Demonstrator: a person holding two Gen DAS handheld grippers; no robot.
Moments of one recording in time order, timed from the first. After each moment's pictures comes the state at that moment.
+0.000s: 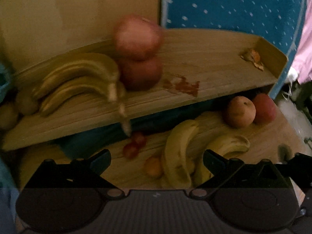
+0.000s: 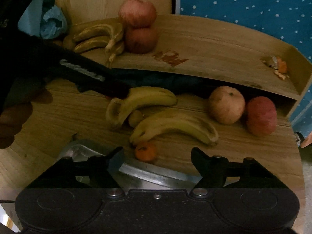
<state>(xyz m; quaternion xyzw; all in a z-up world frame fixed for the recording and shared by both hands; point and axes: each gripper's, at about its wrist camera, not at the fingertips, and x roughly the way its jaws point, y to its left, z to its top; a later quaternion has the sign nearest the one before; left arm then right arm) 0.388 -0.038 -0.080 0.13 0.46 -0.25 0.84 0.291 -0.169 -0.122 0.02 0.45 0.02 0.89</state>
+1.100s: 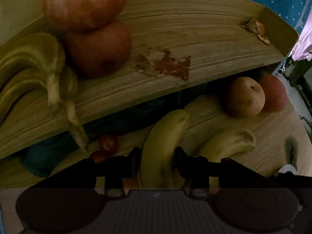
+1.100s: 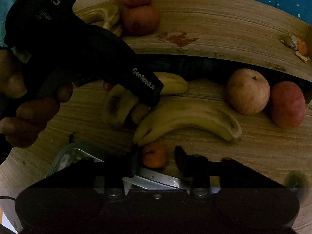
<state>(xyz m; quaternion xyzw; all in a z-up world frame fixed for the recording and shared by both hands) 0.434 -0.090 -0.129 0.15 0.53 -0.27 0.79 0.317 -0.169 -0.153 0.06 0.48 0.04 0.88</state>
